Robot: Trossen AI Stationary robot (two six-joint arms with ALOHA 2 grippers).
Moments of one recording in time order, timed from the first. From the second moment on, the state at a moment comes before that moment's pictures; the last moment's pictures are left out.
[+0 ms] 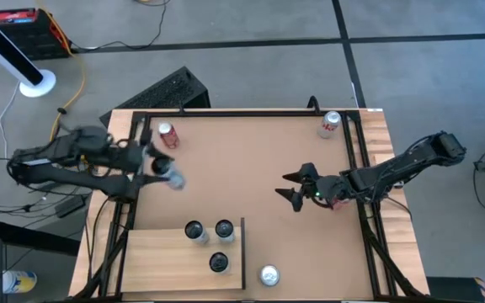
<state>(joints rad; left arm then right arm) 0.00 0.64 1.01 -0.60 0.04 0.09 0.28 1.09 0.52 0.15 0.52 0.71</state>
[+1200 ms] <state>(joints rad) -0.98 0.90 0.66 0.07 -0.40 -0.30 0.38 1.26 0.52 0.40 0.52 0.83</state>
